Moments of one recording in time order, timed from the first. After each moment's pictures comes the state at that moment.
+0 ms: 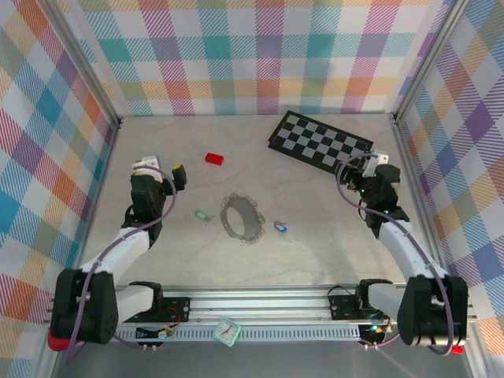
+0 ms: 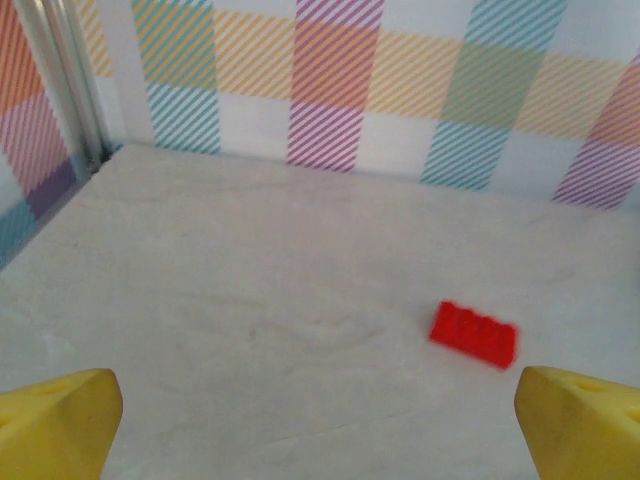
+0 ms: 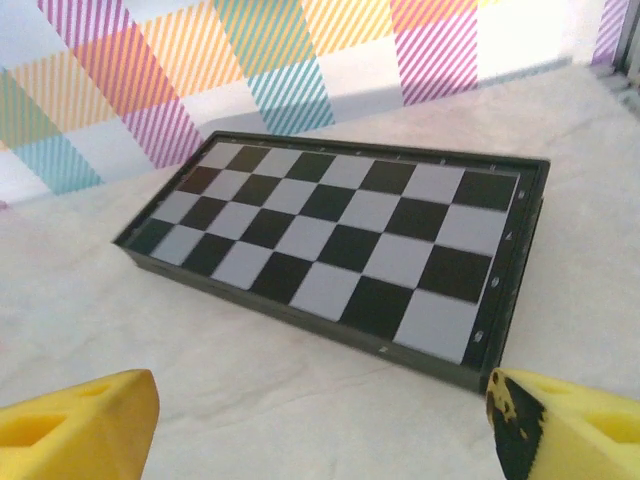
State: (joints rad) left arm -0.10 1.12 0.51 0.37 -0.16 -0.17; right arm 0.00 1.08 0.61 0.09 -0.11 0.27
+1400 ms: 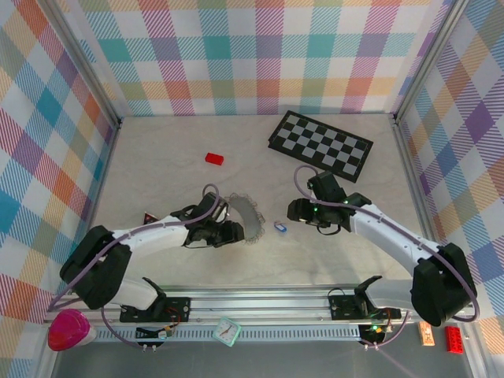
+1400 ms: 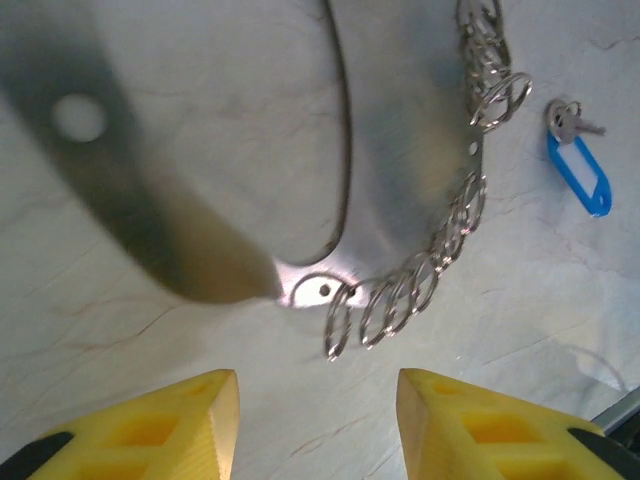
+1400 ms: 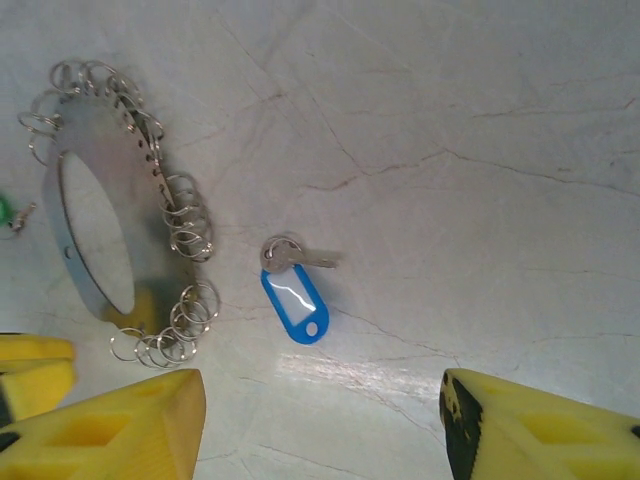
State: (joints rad) left arm -0.67 1.42 0.66 -0.28 0.30 -0.82; right arm 0.54 1.25 0.81 -0.57 -0.16 0.67
